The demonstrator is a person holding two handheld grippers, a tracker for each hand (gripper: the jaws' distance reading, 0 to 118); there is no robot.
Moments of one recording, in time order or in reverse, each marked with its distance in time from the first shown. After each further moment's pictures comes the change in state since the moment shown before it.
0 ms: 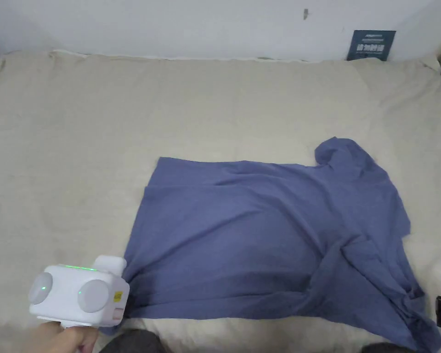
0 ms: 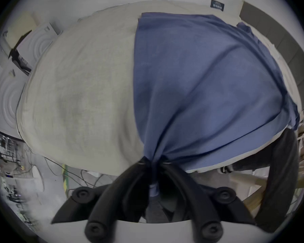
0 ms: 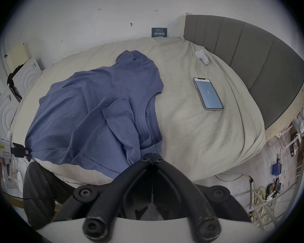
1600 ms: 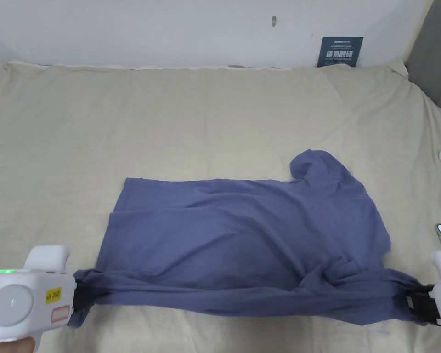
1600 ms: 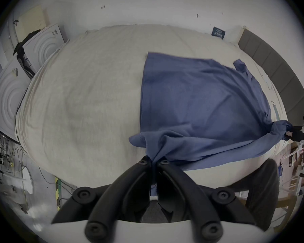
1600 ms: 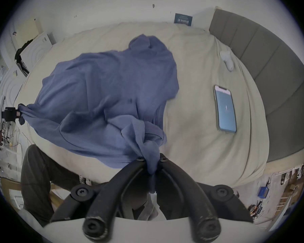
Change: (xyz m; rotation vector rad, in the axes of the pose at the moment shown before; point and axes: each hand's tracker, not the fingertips) left arm -0.015 0.073 0.052 0.178 -0.067 0.064; right arm 0.006 0.081 -0.044 -0.158 0.071 0.198
